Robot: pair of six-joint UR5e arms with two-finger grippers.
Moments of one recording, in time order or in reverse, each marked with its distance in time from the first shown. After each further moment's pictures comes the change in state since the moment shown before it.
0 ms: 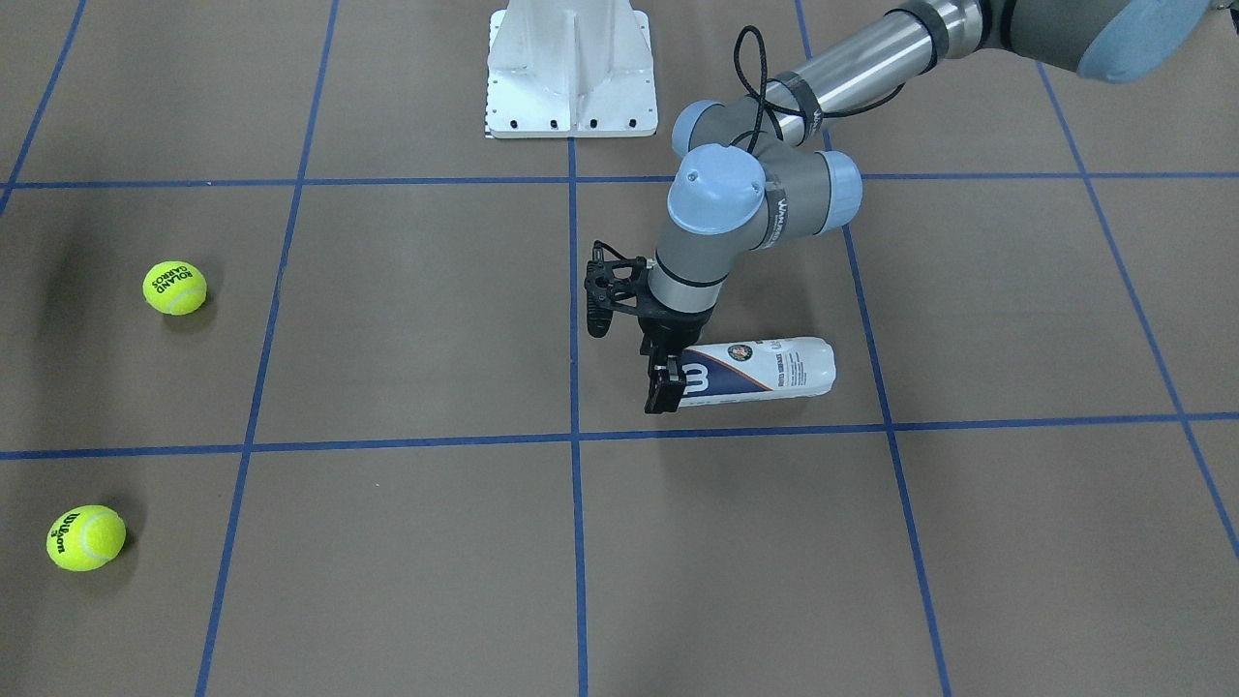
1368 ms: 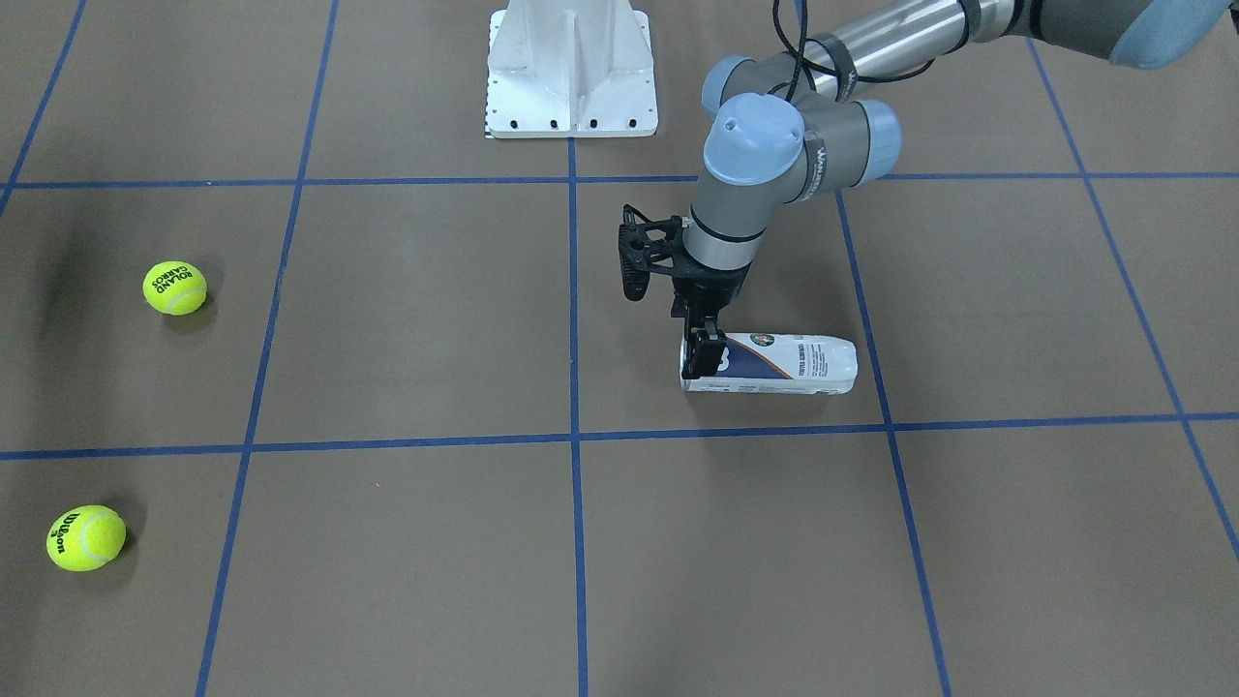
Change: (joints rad) left arm 0.004 0.108 -0.195 0.131 0.001 -0.033; right arm -0.001 -0.001 -0.007 0.000 0.021 -0.001
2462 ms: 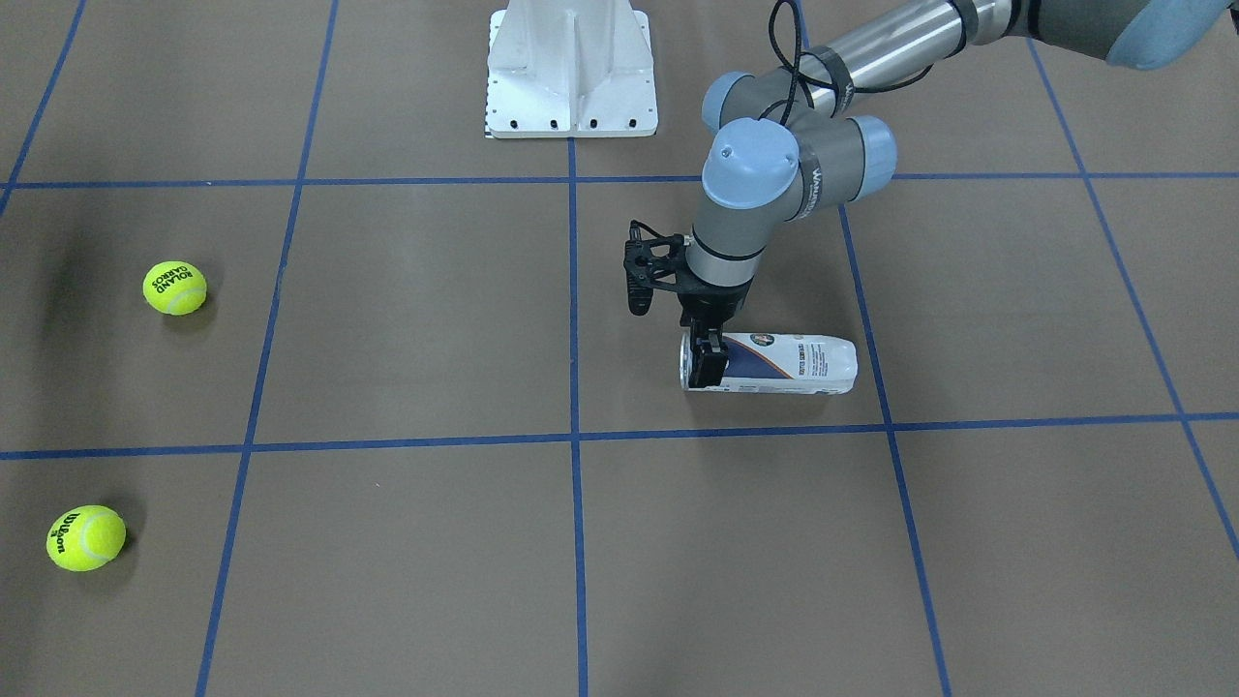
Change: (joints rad) left arm 0.006 -0.005 0.059 -0.005 0.001 0.038; right arm -0.011 0.000 -0.006 0.011 0.000 0.000
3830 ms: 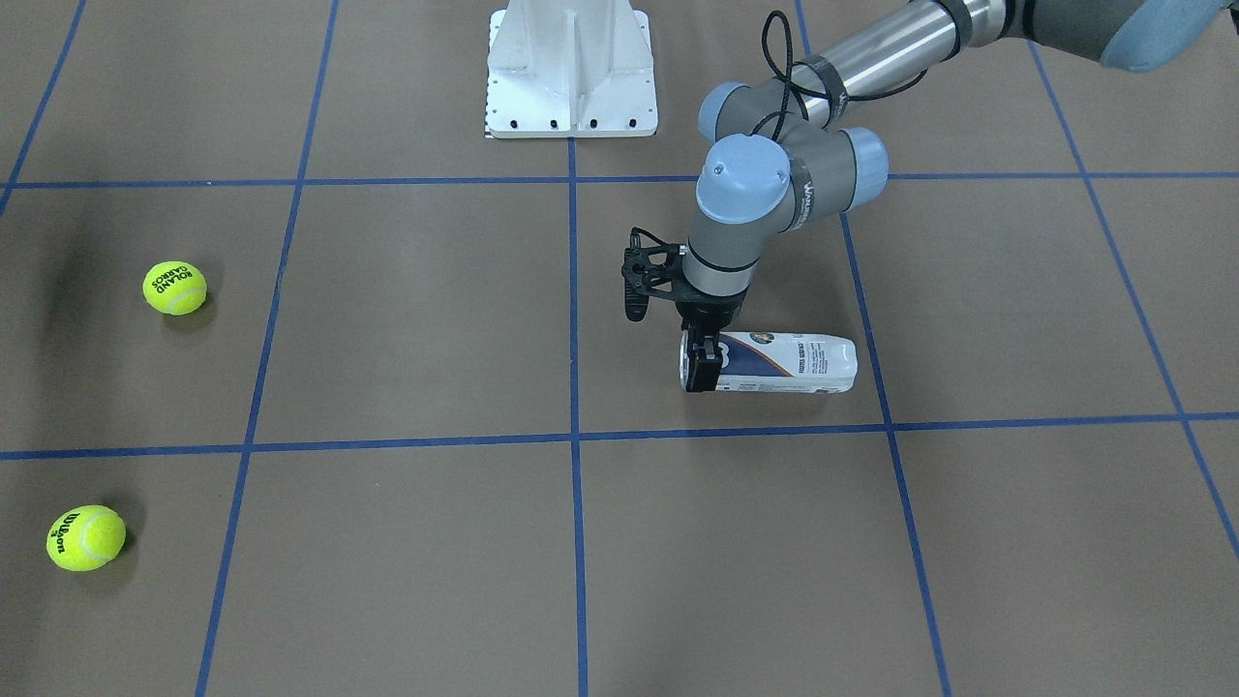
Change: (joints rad) left arm 0.008 -0.010 0.034 -0.007 -0.002 0.050; right arm -0.010 0.000 -0.006 0.003 0.000 0.000
